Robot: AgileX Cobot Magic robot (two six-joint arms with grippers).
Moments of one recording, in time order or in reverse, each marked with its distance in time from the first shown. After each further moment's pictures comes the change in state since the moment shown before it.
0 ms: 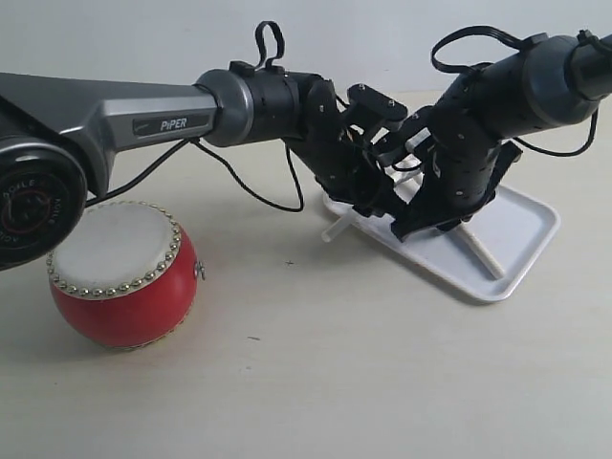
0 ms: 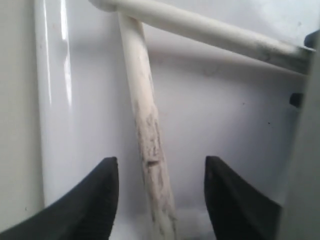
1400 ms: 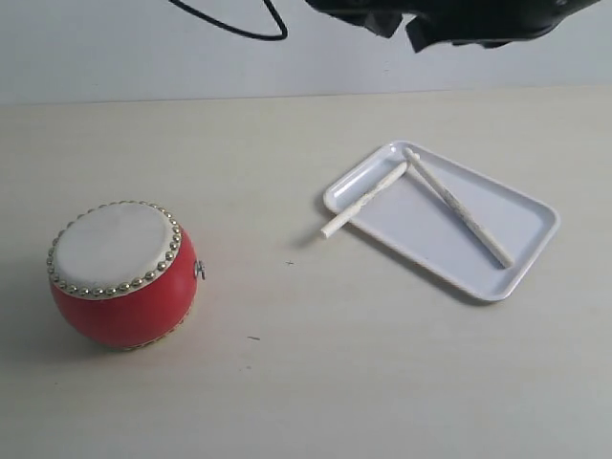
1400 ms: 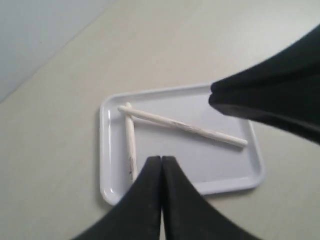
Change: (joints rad) left arm -0.057 -0.511 0.000 0.136 0.262 -0.192; right arm 0.012 -0.646 0.034 0.345 -0.044 -0.239
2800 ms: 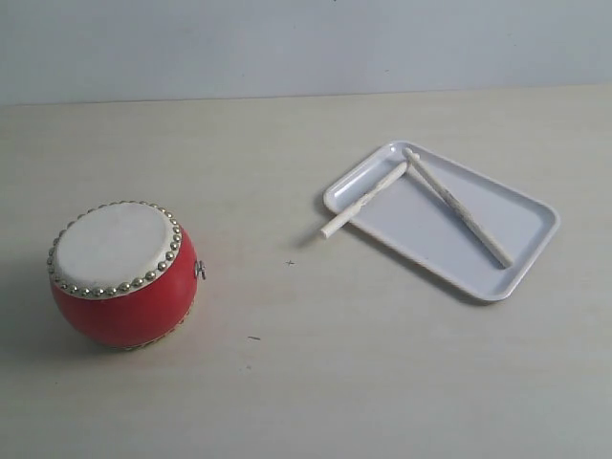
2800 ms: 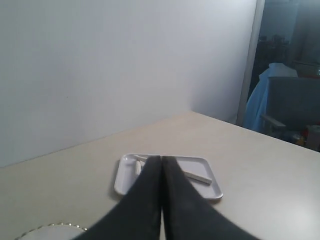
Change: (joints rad) left arm -0.322 -1.829 1.720 1.218 -0.535 -1.328; right arm 0.000 -1.404 1.044 1.144 -0.419 -0.793
